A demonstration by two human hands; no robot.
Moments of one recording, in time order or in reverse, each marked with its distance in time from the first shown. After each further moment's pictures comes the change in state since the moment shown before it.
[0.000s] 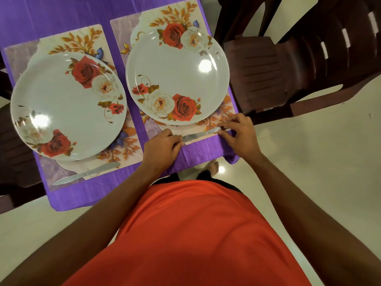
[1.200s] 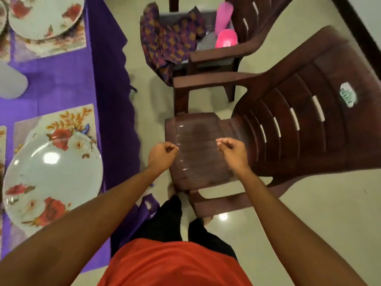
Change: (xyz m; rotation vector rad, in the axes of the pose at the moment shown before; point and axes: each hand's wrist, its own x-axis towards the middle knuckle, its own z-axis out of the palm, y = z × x) left_hand 0.385 0.288 0.122 -0.381 0.046 -0.501; right_hand 0.269 0.296 -0.240 0.687 -0.022 0.369
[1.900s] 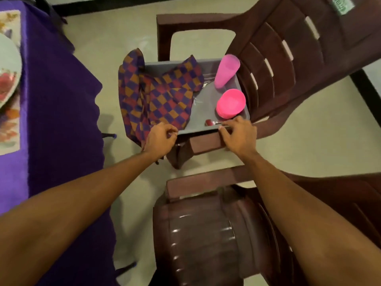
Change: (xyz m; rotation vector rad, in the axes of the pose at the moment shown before) left_hand 0.468 0.109 -0.035 0.136 0.055 0.355; right_hand 0.444 -0.149 0.045 -0.924 0.213 -0.347
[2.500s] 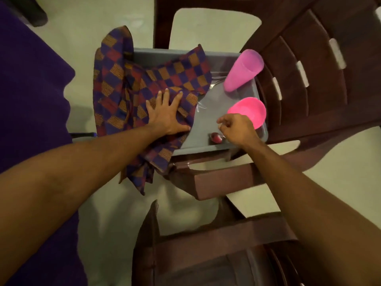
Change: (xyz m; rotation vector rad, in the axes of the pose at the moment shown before) left_hand 0.193 -0.058 0.076 0.415 -0.242 -0.035; right_hand 0.146 0.003 0.079 0.127 -0.351 -0.024
